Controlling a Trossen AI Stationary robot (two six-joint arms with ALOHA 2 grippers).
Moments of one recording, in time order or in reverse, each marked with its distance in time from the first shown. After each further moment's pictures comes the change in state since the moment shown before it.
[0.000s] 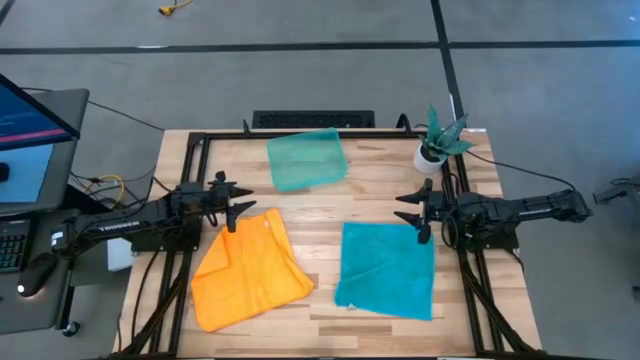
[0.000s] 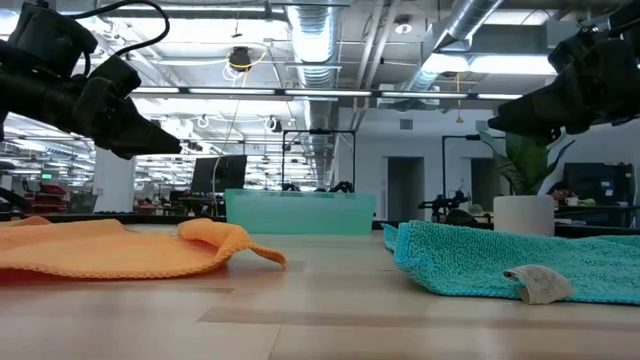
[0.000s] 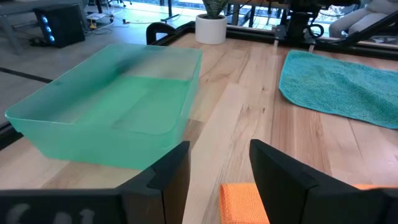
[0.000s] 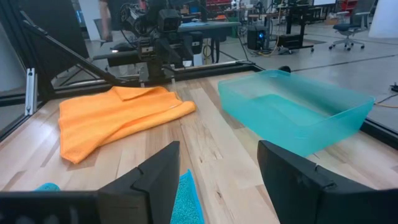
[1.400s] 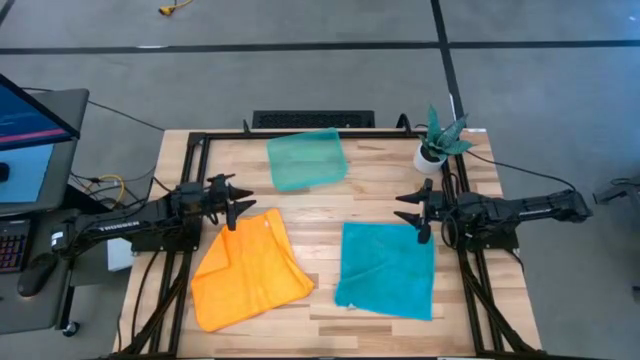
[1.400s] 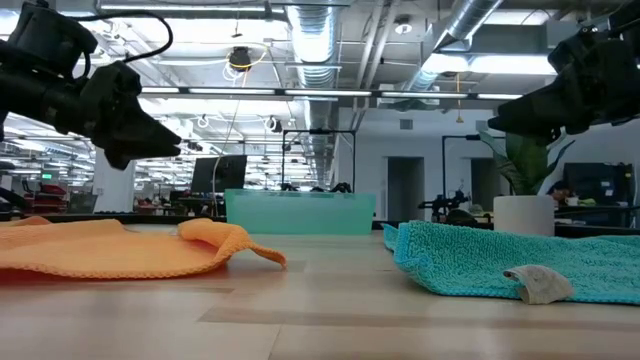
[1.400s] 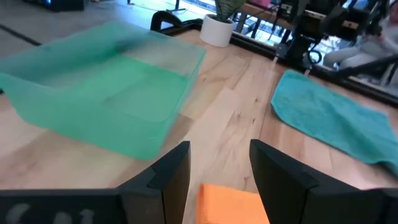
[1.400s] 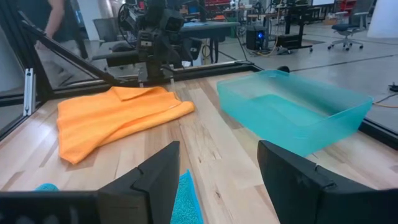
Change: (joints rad) left arm 0.000 0.000 0.000 0.000 0.004 -0.242; right arm -0.002 0.000 0.000 0.000 0.000 0.000
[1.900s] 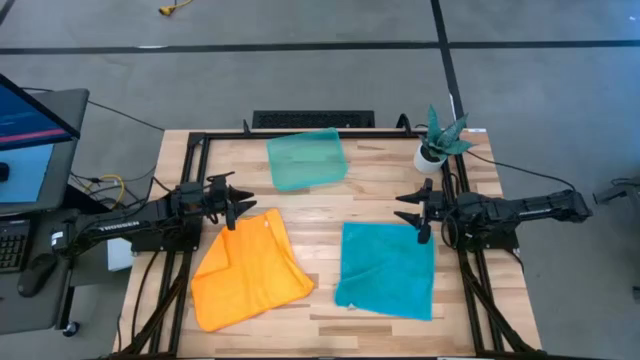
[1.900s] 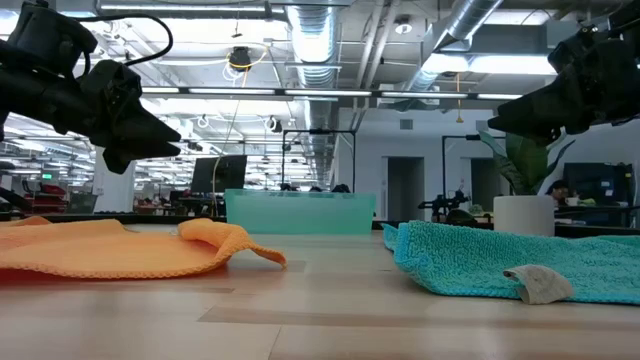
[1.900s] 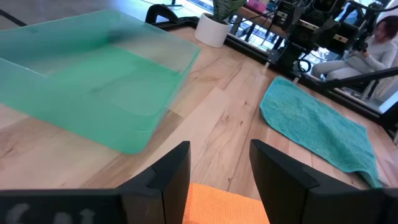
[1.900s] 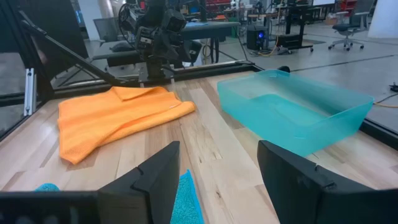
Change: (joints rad) left arm -0.002 0.000 0.000 0.006 0.028 -0.077; right arm 0.000 0.000 0.000 0.000 0.000 0.000
